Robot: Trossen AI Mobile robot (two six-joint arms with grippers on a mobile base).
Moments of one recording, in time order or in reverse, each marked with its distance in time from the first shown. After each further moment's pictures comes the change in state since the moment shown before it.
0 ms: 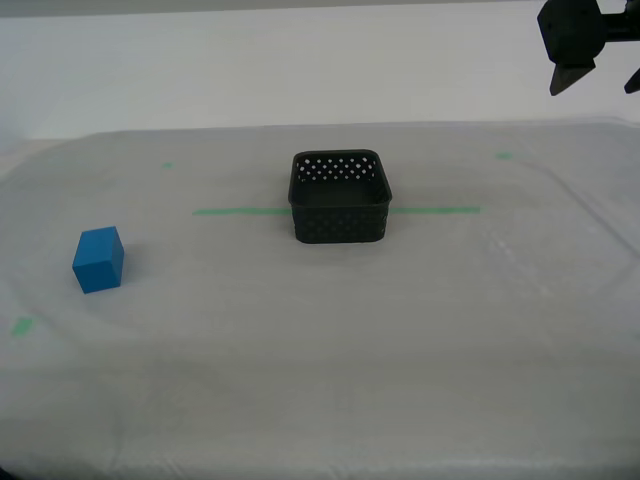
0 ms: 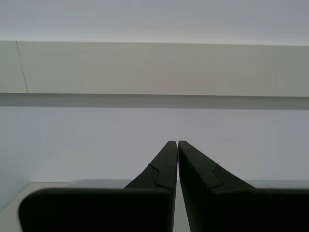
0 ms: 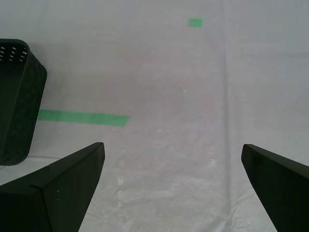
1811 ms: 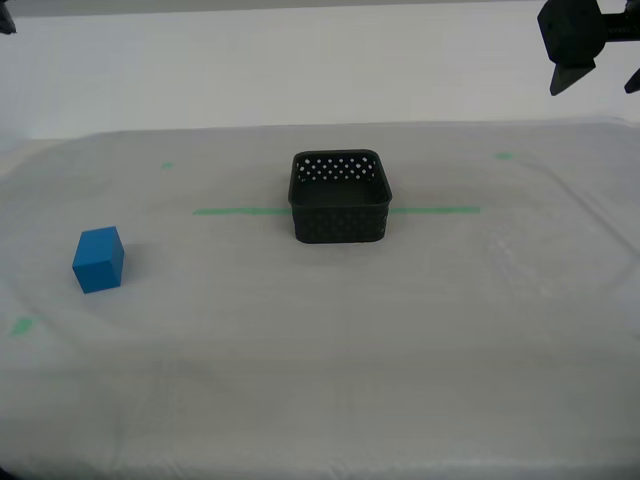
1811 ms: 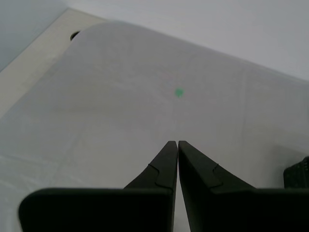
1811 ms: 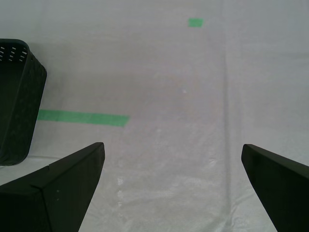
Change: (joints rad) arm 0 0.000 0.000 0.000 0.000 0.000 0.000; arm 1 0.000 0.000 0.337 -1.059 -0.131 -0.310
